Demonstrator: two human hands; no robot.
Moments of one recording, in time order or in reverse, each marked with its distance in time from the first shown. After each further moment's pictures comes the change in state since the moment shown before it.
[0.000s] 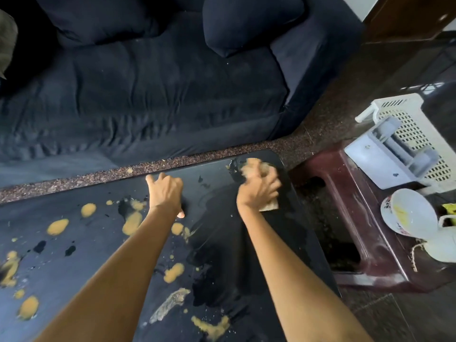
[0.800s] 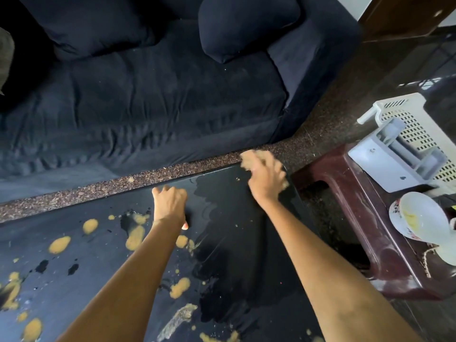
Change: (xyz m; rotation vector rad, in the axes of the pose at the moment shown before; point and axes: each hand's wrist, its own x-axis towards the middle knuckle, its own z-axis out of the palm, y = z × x) left_hand 0.006 0.003 -0.003 -0.033 0.014 0.035; right_hand 0.059 0.011 0.007 -0.101 -0.040 -0.398
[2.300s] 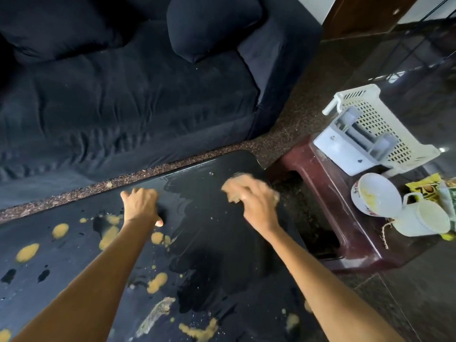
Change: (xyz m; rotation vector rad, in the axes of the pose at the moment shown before) left_hand -0.001 -0.002 0.011 -0.049 0.023 -0.058; right_hand -0.074 0.065 -0.028 -0.033 0.051 -0.381
